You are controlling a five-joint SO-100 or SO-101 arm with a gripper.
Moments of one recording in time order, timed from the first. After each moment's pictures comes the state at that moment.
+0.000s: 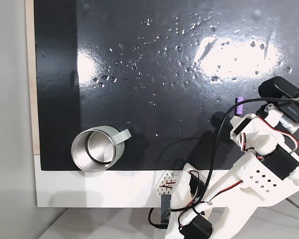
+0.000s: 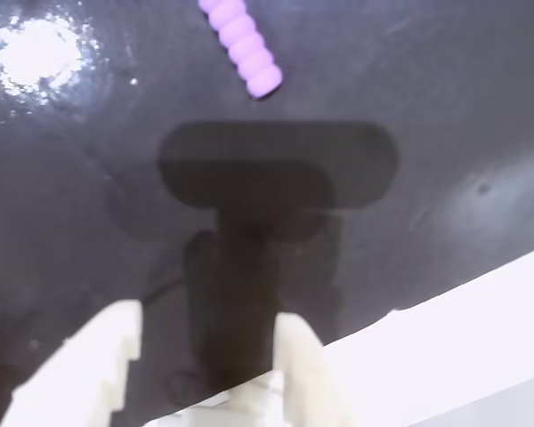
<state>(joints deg) 38.3 112.1 98.3 92.5 -93.8</state>
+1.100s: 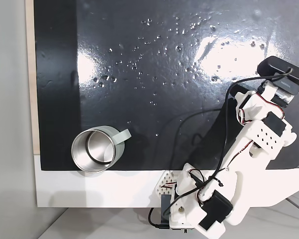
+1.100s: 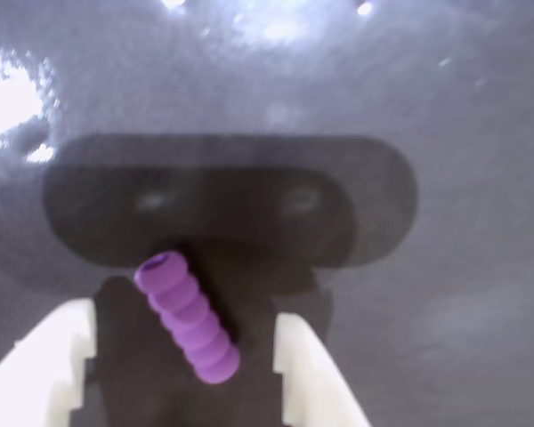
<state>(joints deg) 36.7 93.4 110.7 54.0 -97.8</state>
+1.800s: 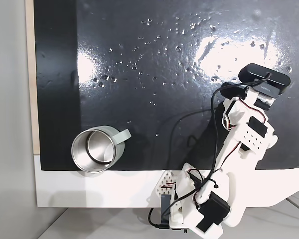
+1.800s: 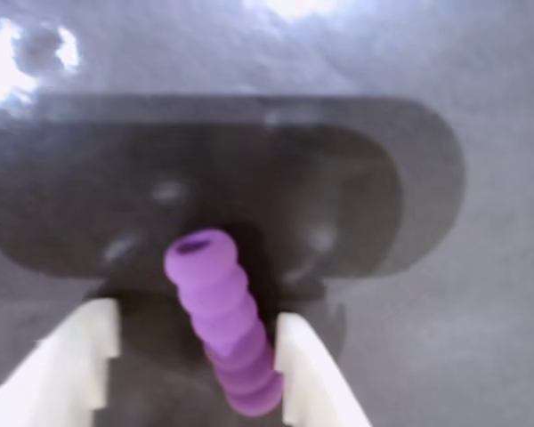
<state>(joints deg) 35.2 94.8 124.5 42.6 -101.0</state>
